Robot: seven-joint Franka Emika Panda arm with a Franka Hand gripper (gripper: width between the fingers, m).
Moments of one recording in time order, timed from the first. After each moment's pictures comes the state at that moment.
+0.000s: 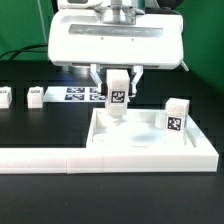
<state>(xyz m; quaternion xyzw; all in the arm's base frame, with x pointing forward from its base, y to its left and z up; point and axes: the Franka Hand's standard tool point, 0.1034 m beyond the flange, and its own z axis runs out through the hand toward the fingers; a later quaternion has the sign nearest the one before) 0.609 0.016 0.098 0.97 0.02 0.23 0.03</state>
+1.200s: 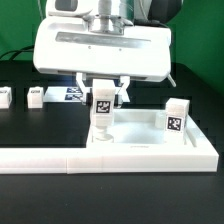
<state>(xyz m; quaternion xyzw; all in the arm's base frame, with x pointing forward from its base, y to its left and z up) 0.619 -0.005 0.083 0.97 0.02 0.25 0.05</state>
